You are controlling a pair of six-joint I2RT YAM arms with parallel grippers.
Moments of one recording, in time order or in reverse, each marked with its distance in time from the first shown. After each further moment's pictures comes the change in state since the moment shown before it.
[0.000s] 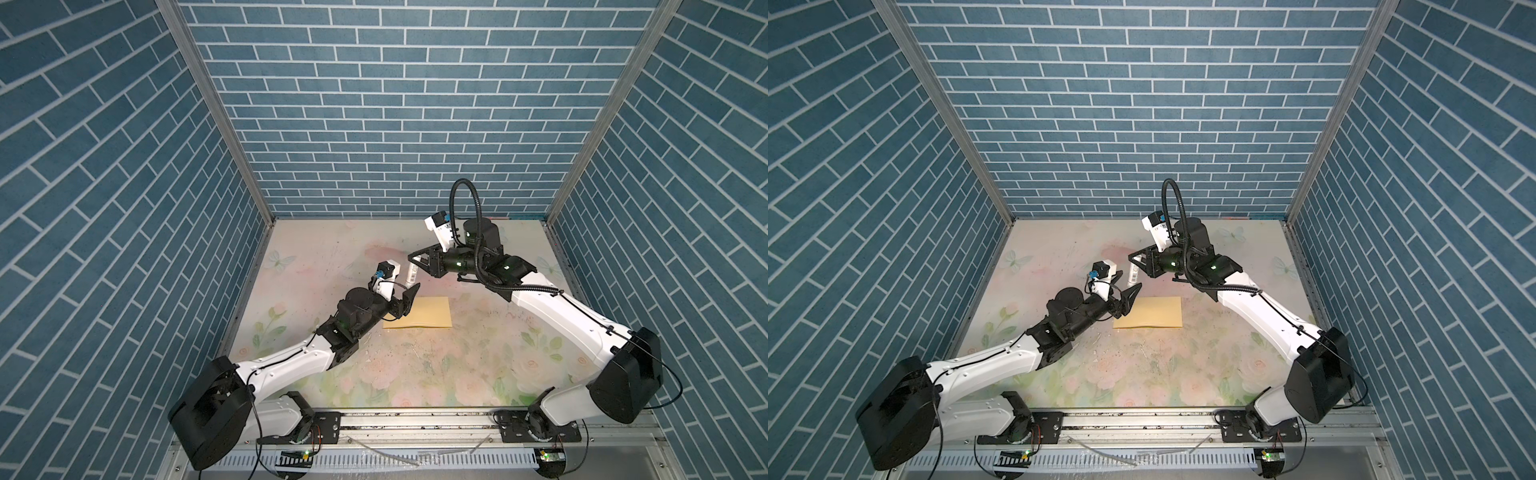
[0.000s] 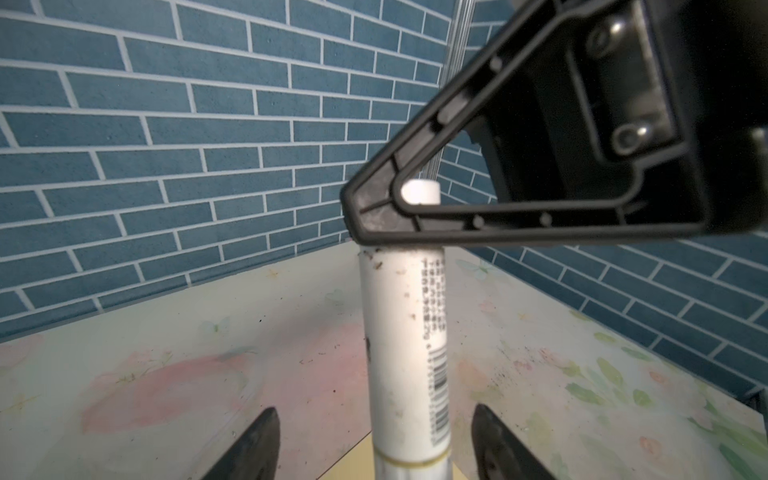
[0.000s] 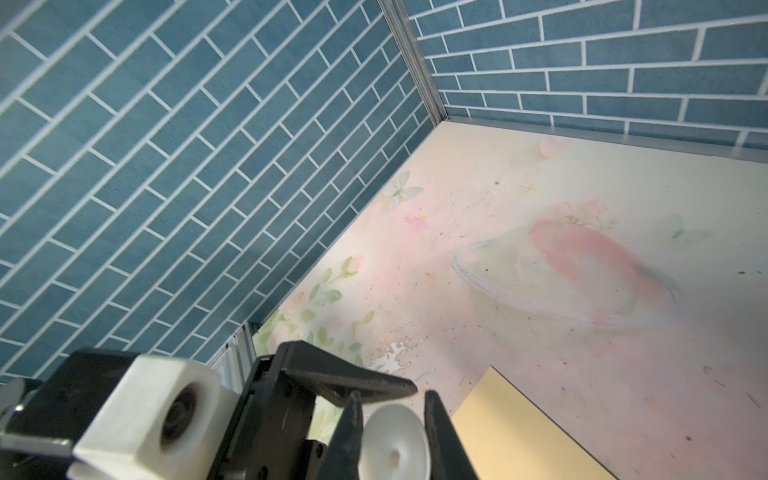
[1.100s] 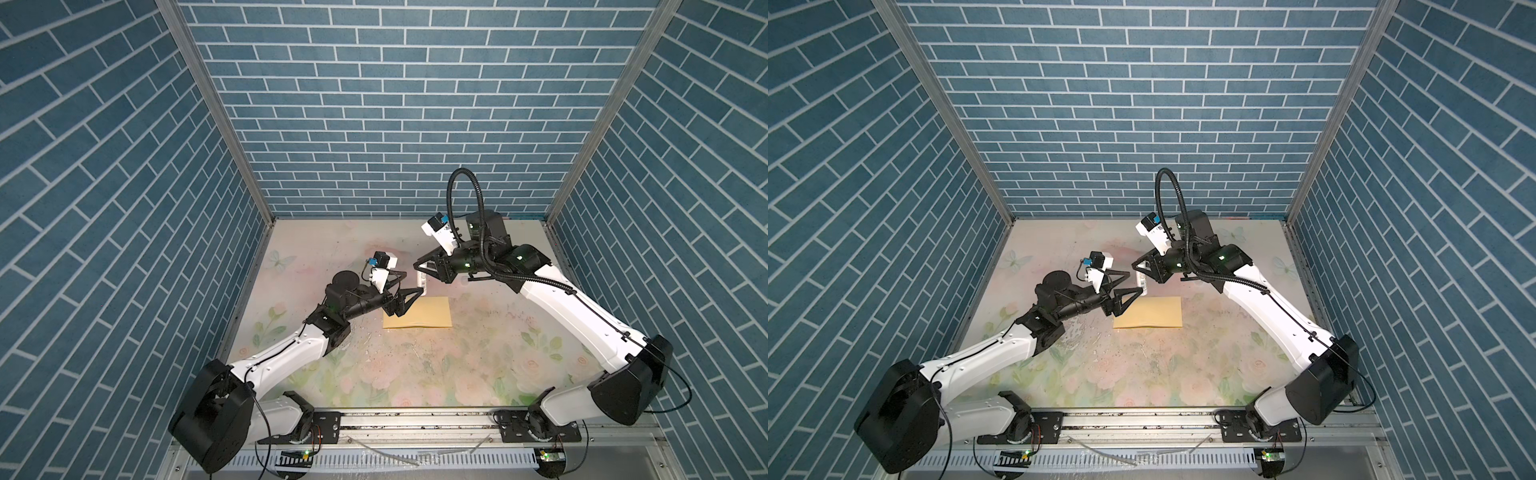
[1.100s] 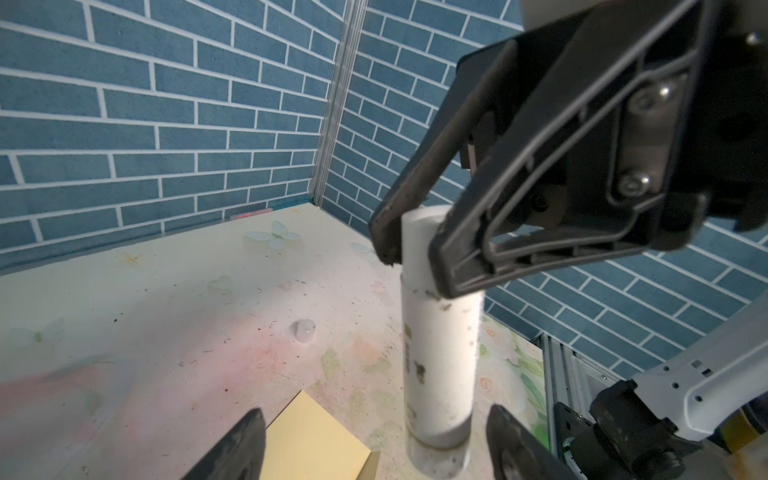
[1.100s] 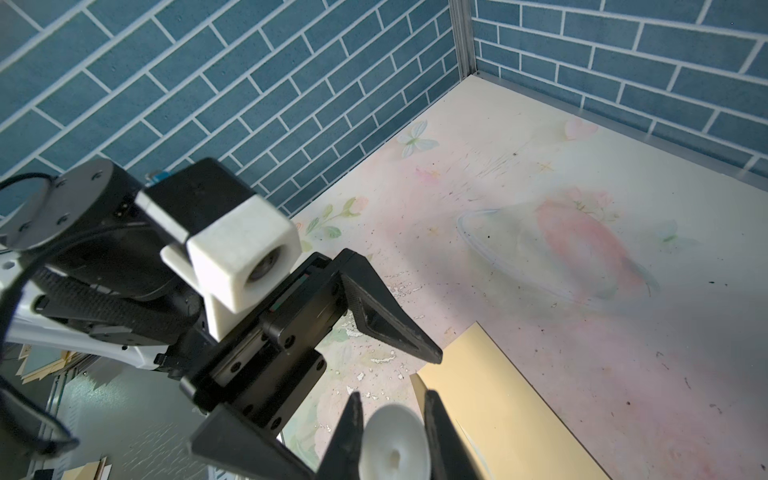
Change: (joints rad) left arm 0.192 0.018 0.067 -0.050 0.555 -0.162; right arm 0.001 -0.005 0.156 -0.334 -0.077 -0.271
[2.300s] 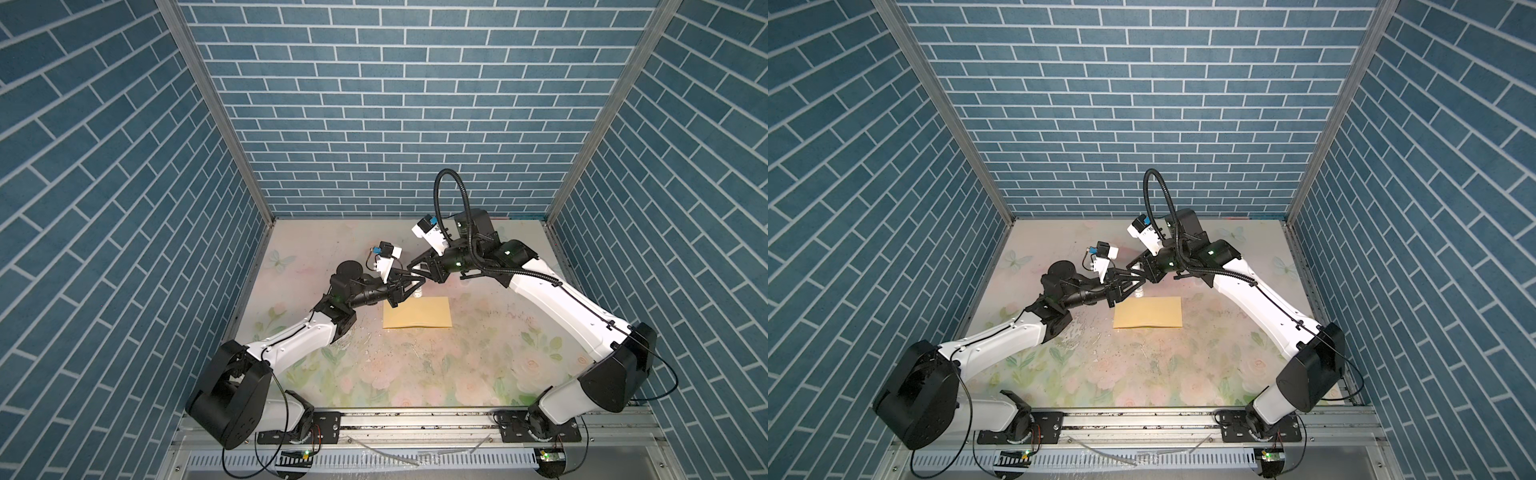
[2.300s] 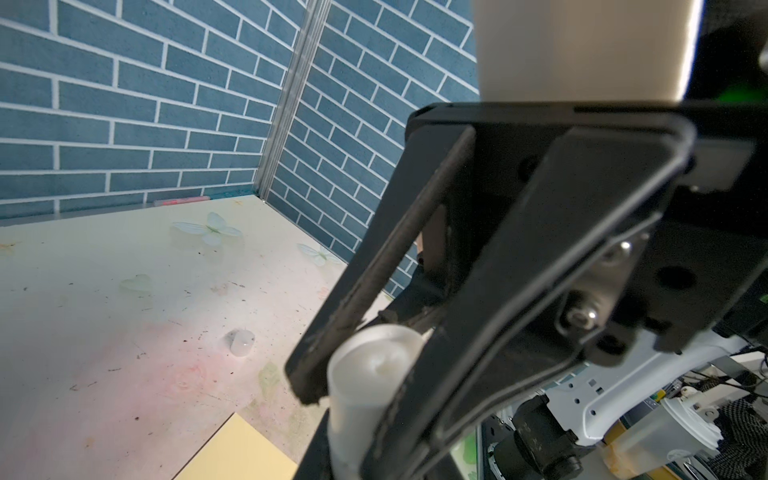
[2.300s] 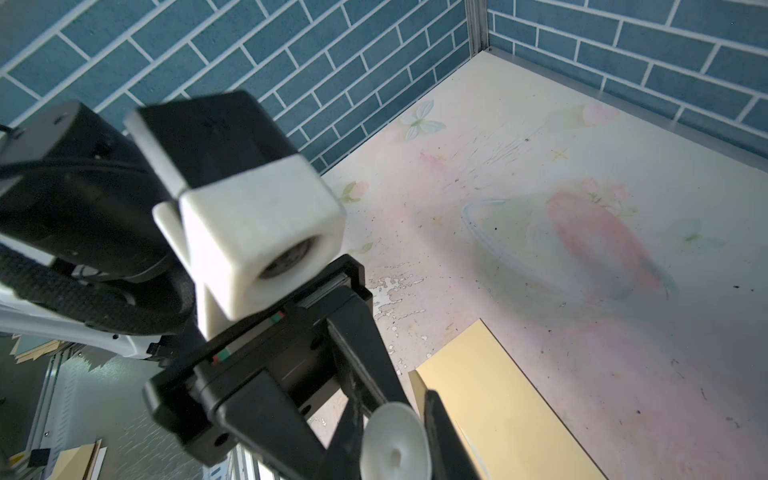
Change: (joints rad) left arm 0.012 0.121 0.085 0.092 0.123 -0.182; right arm 0.029 0.078 0.060 -0.019 0.032 -0.027
